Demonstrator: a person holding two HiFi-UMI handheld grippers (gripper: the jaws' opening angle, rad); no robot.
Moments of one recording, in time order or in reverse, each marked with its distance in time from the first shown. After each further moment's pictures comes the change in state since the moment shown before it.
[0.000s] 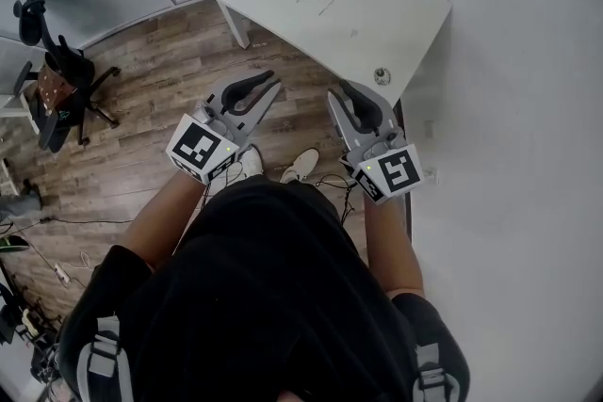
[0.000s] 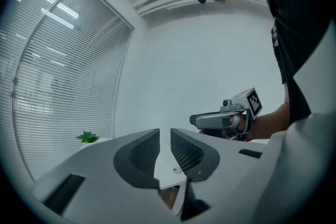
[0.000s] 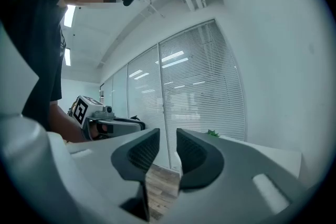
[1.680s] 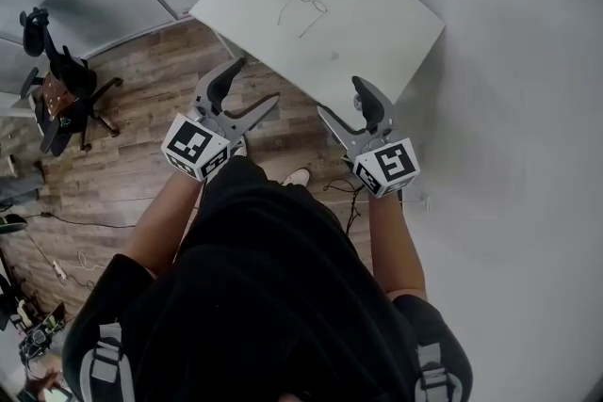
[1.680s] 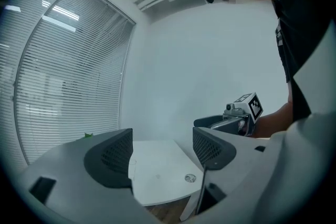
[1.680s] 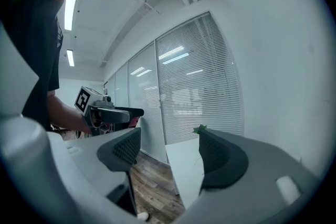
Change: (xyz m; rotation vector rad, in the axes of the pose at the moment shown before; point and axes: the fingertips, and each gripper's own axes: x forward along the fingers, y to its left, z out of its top) left arm 0.095 0.010 0.001 0.016 0.021 0.106; right arm -0.019 -0.121 -0.027 0.012 0.043 0.058
